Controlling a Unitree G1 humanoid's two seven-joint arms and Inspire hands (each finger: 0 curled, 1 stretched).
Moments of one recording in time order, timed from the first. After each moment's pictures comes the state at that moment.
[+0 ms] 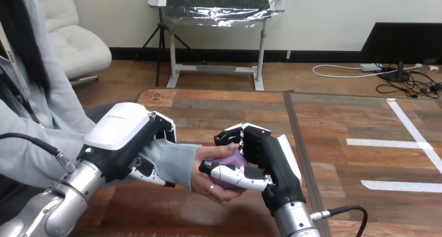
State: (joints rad) left arm -0.30 0.64 -0.28 0.54 0.67 -0.65 0.22; right arm -0.09 0.06 0.19 0.51 -0.10 -0.53 -0.02
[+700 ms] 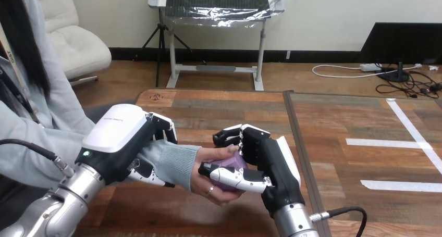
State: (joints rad) left arm -0.27 0.63 -0.25 0.54 0.67 -0.65 0.25; right arm -0.10 0.06 0.20 0.54 -0.10 -0.56 -0.02
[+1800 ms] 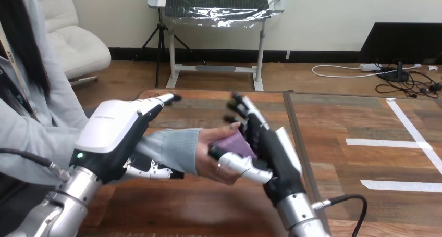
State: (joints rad) left arm -0.23 0.61 -0.23 0.49 0.71 -0.58 0.35; right arm -0.21 0.03 0.14 0.71 -0.08 -0.70 0.04
